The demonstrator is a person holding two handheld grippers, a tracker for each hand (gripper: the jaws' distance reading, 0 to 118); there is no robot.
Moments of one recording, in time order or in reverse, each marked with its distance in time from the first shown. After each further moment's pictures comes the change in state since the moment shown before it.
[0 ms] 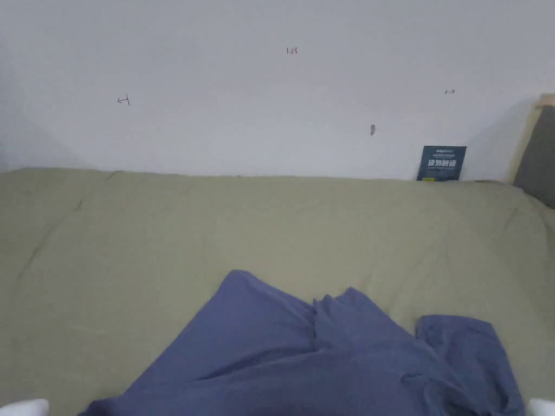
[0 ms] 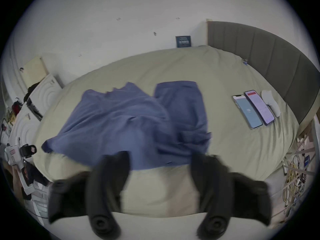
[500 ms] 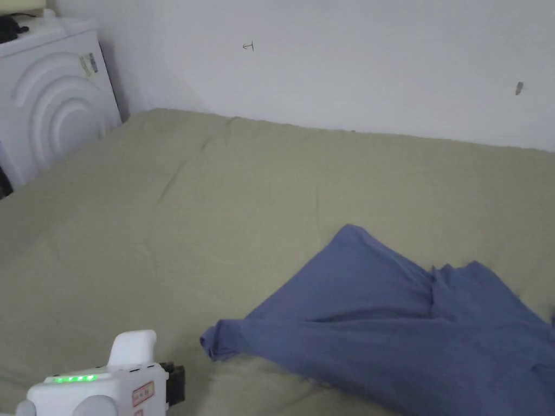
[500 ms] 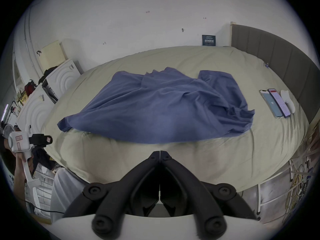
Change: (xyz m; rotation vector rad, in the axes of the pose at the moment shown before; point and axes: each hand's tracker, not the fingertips) left arm -0.074 -0.014 -0.016 -0.035 0.060 0.136; right arm -0.074 -0.045 -0.002 -0.043 0.121 0.056
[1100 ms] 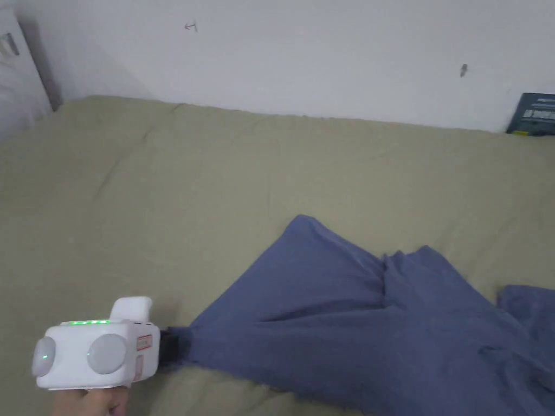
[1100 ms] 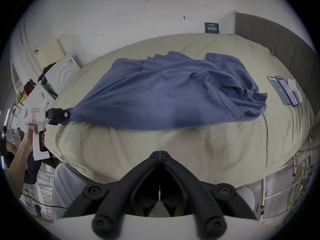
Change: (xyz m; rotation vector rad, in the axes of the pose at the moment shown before) left arm 0.049 0.054 -0.110 -0.130 0.044 -0.138; right arm 0.016 -0.013 -0.020 -0.086 -0.008 -0.040
